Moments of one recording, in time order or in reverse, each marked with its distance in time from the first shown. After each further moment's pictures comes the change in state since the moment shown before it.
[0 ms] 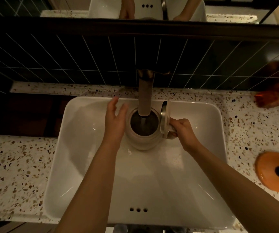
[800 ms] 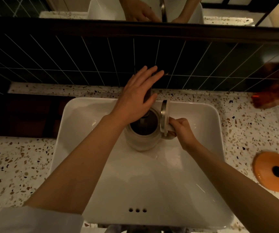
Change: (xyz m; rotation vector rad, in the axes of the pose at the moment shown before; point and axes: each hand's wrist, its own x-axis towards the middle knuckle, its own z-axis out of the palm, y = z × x) left_hand 0.034 0.052 0.030 0.761 -0.425 0.871; right_hand -0.001 -0.009 0.002 -0.051 0.003 -0.003
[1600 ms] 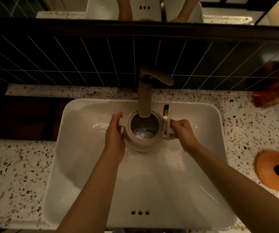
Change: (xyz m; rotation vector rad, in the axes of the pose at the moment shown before) left_hand -0.088 -0.021 0.044 -1.295 0.497 -1.176; right_hand 0.001 0.006 0.003 0.076 0.022 0.049
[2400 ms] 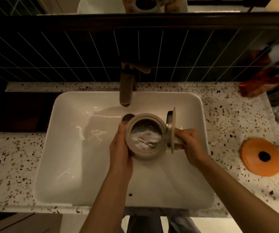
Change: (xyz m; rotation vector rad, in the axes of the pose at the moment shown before) left_hand -0.110 -0.060 0.029 0.040 0.016 0.034; right_hand -0.091 0.015 -0.064 0.174 -0.048 -0.114
